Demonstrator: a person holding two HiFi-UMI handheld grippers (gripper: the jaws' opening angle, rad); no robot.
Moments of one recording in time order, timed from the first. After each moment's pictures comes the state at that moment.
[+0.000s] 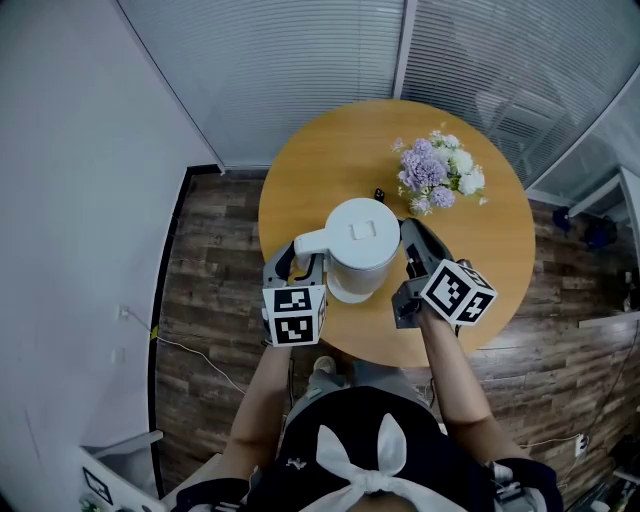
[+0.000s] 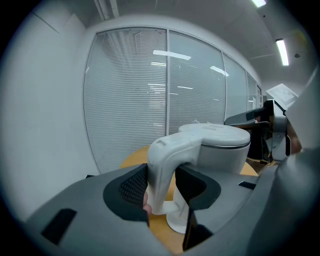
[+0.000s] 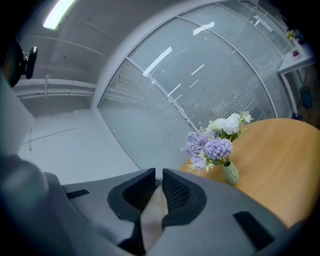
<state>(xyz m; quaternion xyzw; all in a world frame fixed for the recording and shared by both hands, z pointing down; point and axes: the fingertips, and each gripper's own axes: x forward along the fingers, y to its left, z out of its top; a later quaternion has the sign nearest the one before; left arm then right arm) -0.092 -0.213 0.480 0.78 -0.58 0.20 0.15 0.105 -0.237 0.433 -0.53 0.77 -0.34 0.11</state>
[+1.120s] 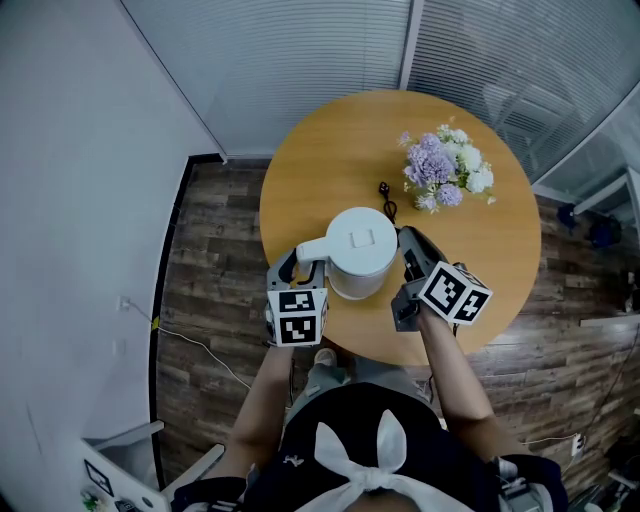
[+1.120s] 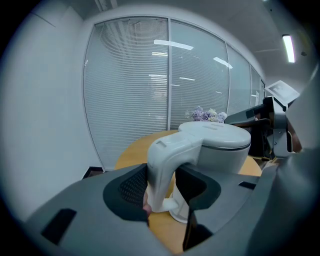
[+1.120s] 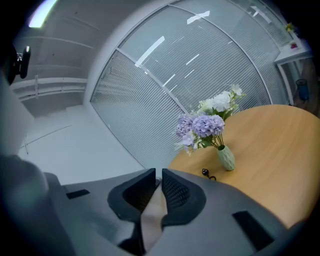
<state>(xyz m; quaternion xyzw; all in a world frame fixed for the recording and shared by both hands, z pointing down) -0.098 -0.206 0.524 0.76 -0.57 0.24 0.19 0.099 -0.238 0.483 -0.52 0.75 -0.39 0.08</state>
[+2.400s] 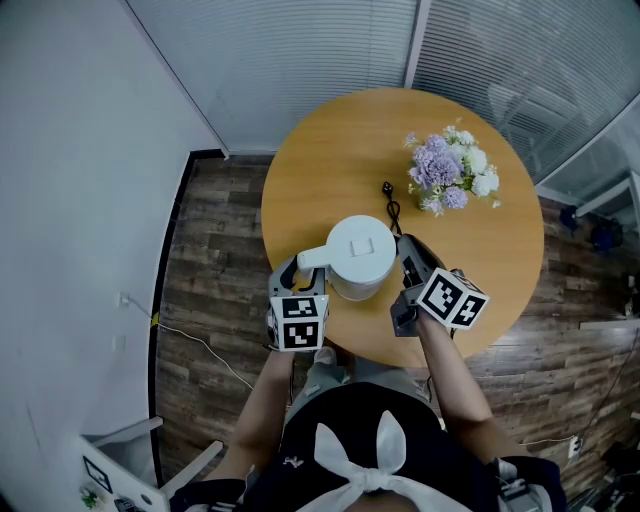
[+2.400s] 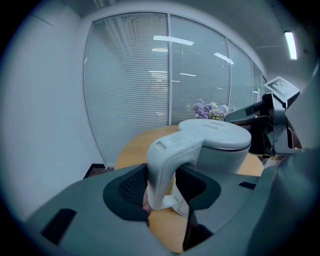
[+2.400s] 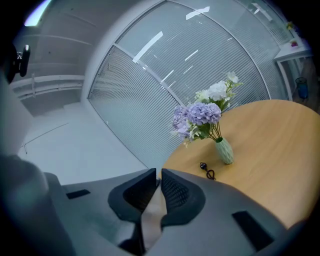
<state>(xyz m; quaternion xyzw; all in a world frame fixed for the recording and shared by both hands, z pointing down) -0.101 -0.200 0.549 0.75 -0.57 0.26 0.19 0.095 -0.237 0.509 -0.52 0.75 -0.41 0.06</state>
